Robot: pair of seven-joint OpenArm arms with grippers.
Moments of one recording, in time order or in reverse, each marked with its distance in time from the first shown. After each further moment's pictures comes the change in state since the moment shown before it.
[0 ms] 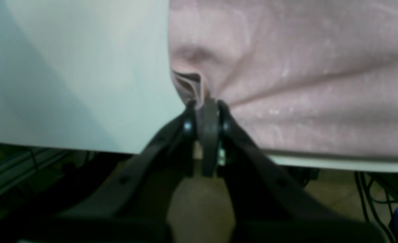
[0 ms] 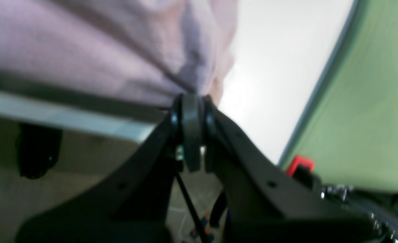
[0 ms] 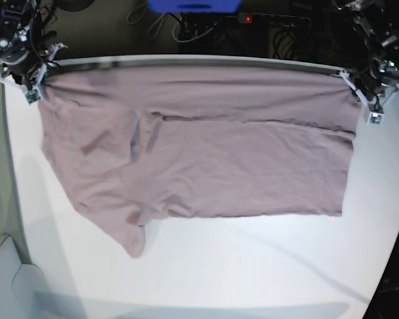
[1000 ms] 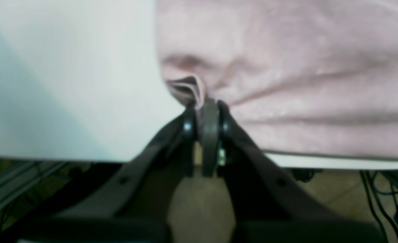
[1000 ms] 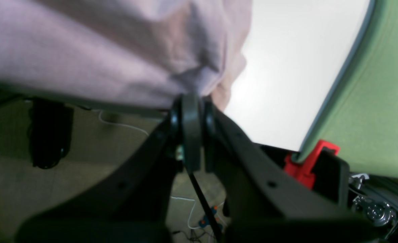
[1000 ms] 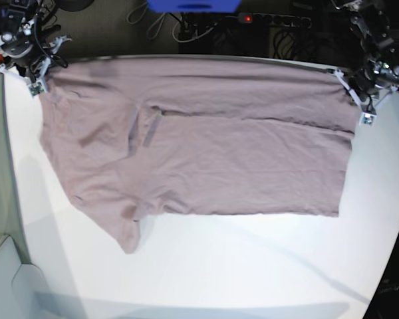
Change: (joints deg) left arm 0.7 -0.7 3.7 -0.5 0.7 0.0 0.0; right arm -1.1 -2.2 0.2 -0.1 -0.4 0.0 -0.7
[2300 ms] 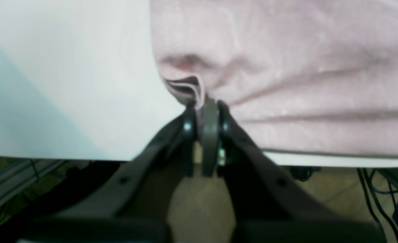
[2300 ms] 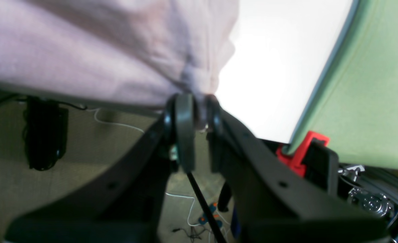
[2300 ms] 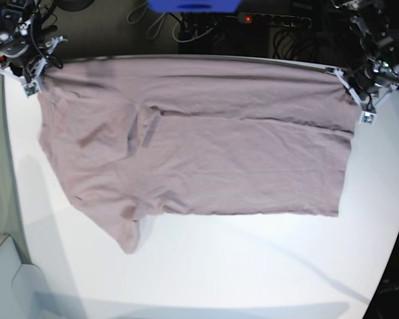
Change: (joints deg) left arm 0.0 0.5 -0.3 0.0 0.2 0.0 -0.2; right arm 0.2 0.1 1.7 0.1 0.0 0.0 -0.2
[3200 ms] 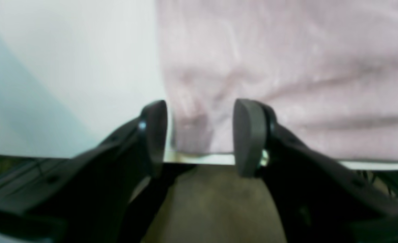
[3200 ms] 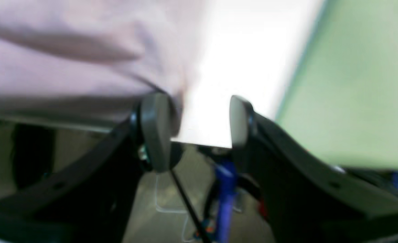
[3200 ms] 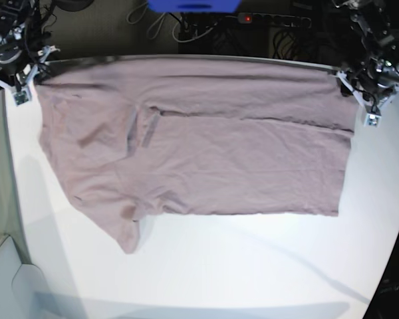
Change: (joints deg) left arm 0.0 0.8 -2.4 3.7 -0.4 0.0 -0.2; right arm 1.6 -0.5 3.5 4.6 -0.1 0.0 0.2
